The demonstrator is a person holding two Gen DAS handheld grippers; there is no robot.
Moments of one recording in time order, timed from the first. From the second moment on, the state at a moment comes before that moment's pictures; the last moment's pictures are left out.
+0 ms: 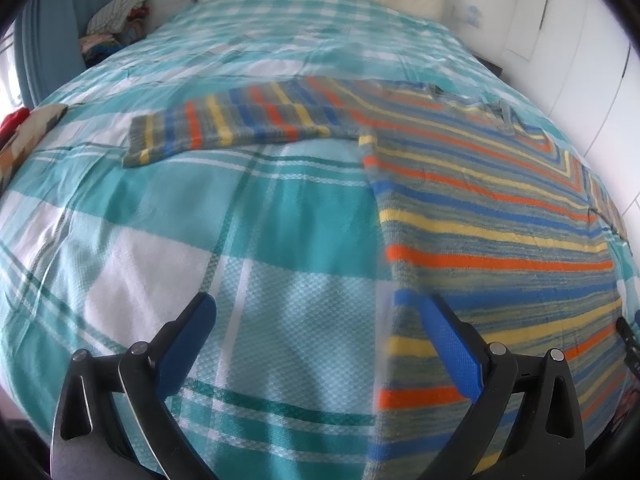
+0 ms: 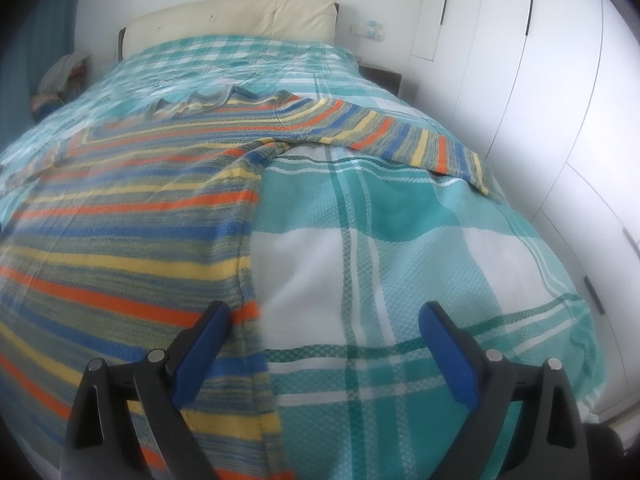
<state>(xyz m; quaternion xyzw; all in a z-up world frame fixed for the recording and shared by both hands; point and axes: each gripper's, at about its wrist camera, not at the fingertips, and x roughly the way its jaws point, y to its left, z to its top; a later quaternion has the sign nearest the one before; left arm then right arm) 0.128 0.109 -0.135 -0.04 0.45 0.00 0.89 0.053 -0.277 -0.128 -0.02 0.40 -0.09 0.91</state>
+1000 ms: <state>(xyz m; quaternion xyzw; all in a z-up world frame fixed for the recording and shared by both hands) 0.133 0.116 -0.139 -0.04 0.45 0.02 0.89 0.187 -0.584 -0.125 0.40 0.41 -0.08 0.82</state>
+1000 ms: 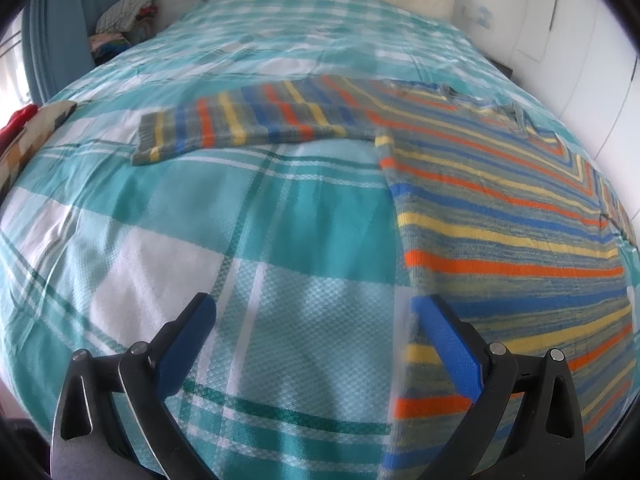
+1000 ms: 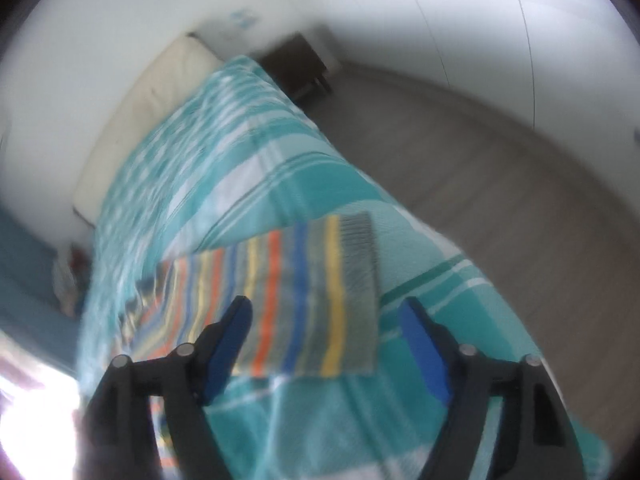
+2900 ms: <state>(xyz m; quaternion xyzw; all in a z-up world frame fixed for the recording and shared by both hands) 0.139 0.108 -0.144 -0.01 0.46 0.03 0.89 0.155 -0.146 0.005 -0.19 0.31 -0.03 0.93</state>
